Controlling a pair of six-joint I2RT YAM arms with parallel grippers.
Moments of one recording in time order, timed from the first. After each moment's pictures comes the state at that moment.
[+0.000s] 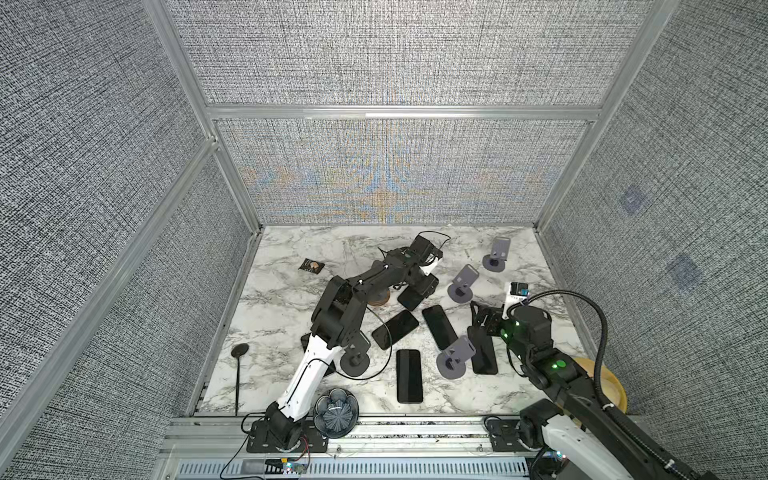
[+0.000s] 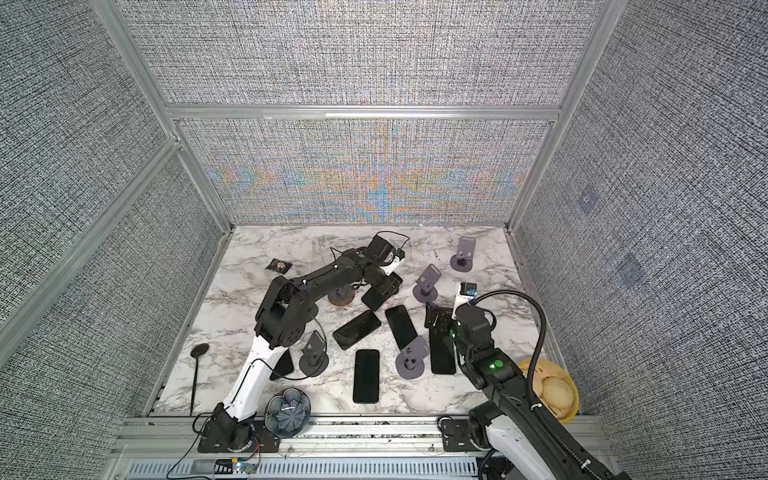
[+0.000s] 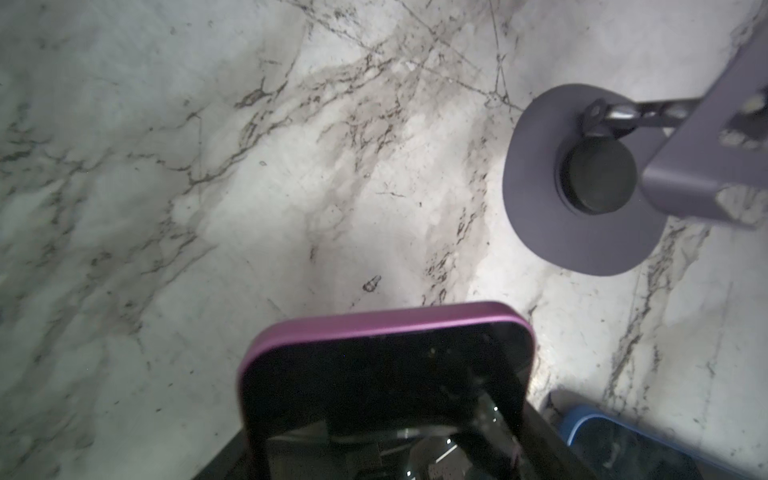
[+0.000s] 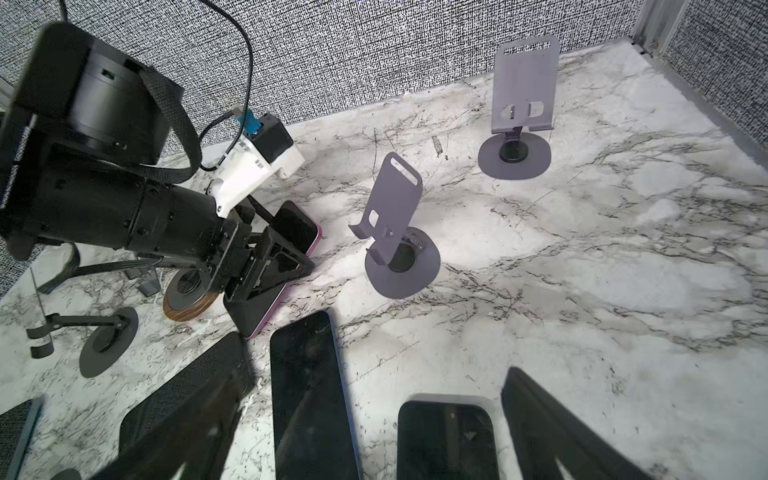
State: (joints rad) left arm -0.73 2.42 2.05 -0.70 0.15 0.10; right arm 0.41 0.71 0.44 -0.16 0.20 0.40
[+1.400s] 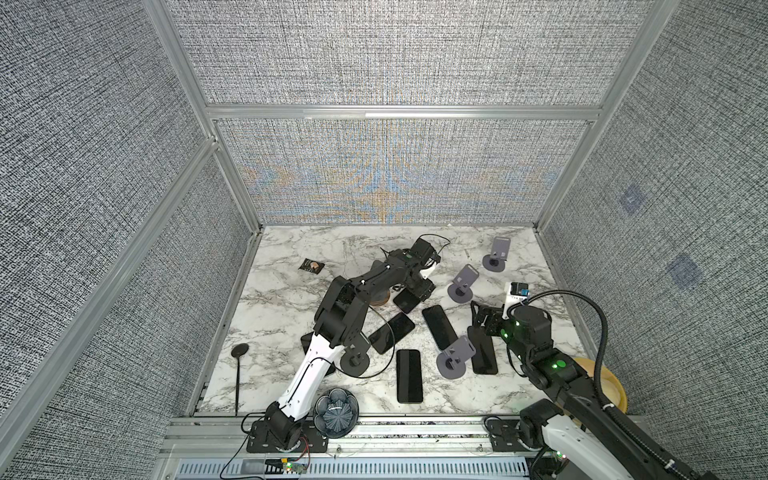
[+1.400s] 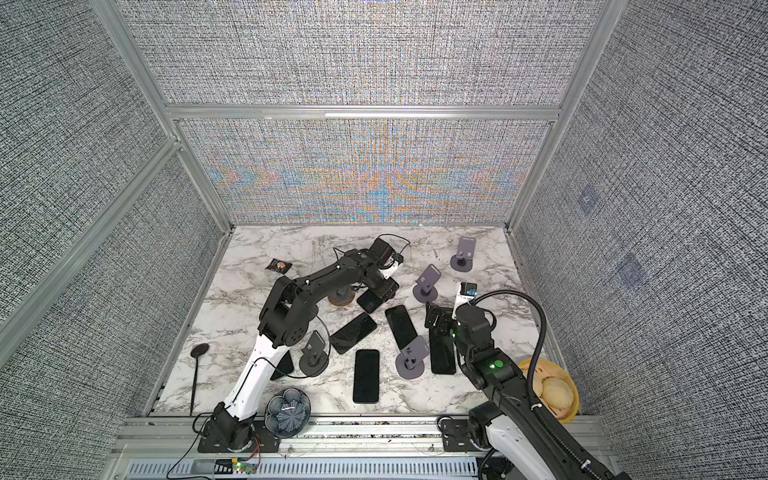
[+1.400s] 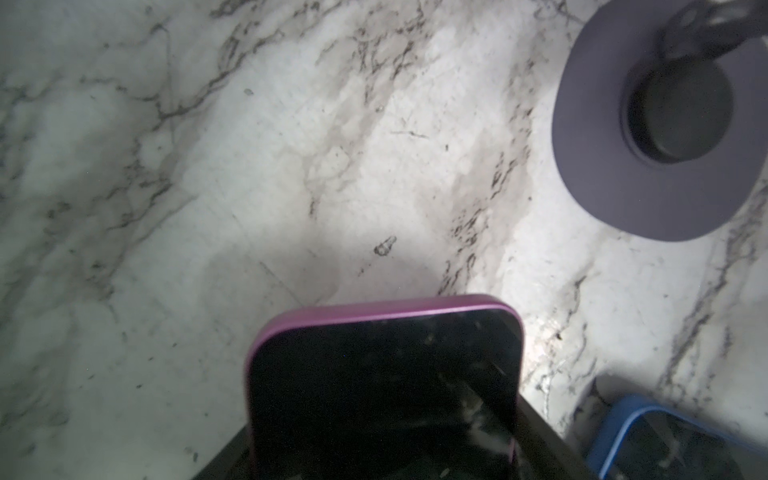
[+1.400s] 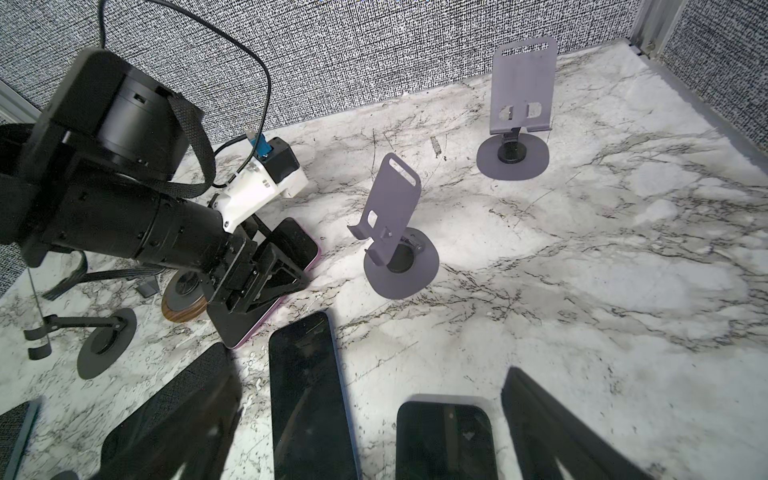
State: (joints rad) left arm -0.73 2.46 2.08 -0.78 0.11 0.10; right arm 0.41 0.71 0.44 -0.16 0.21 0.40
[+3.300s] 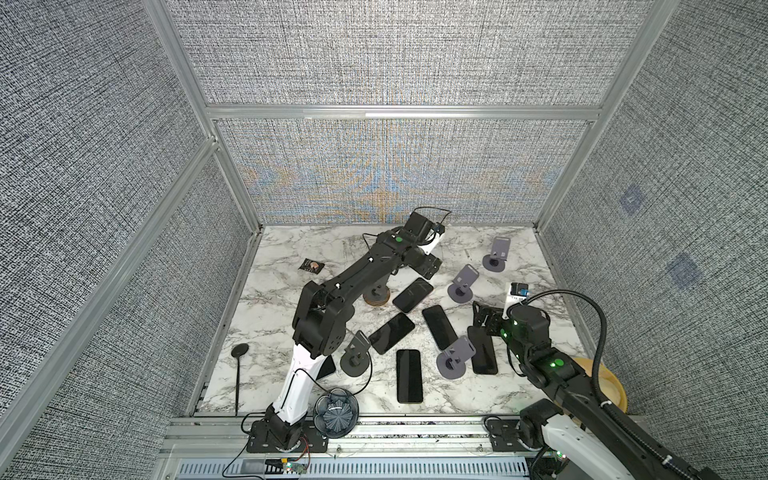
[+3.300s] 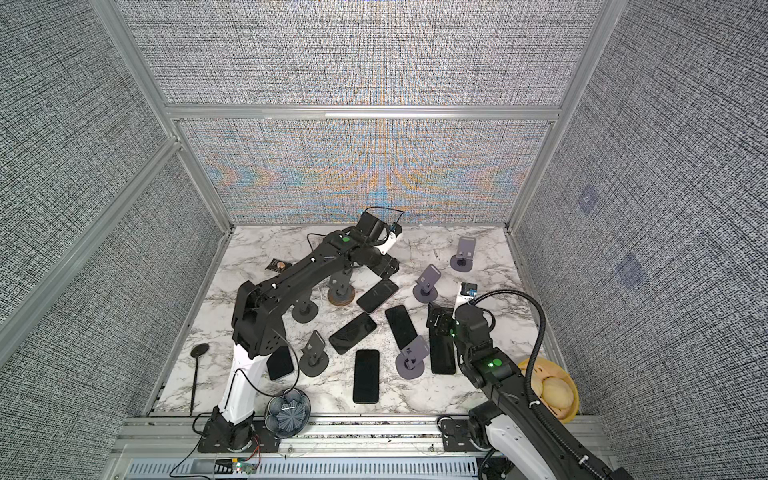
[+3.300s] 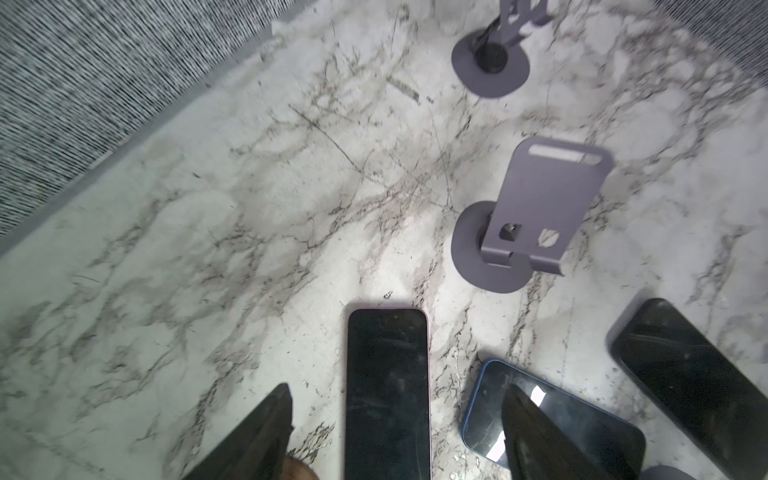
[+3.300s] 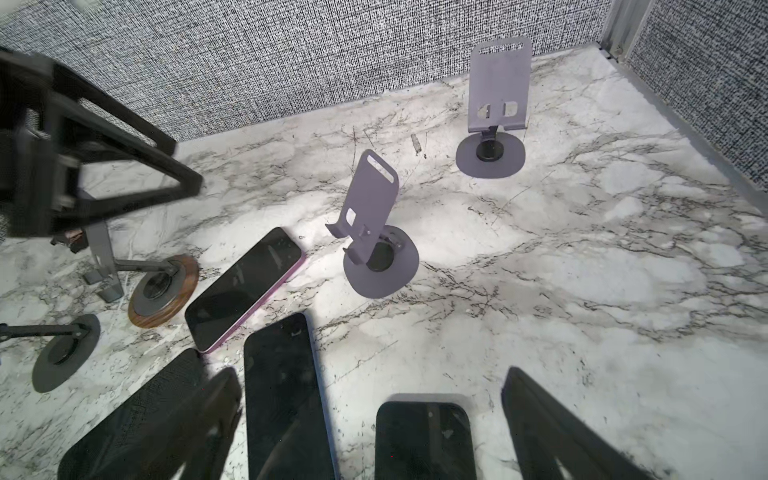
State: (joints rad) left arm -0.73 2.15 2.06 -0.77 0.12 0.08; right arm 0.41 0.74 0.44 -0.16 0.26 0.38
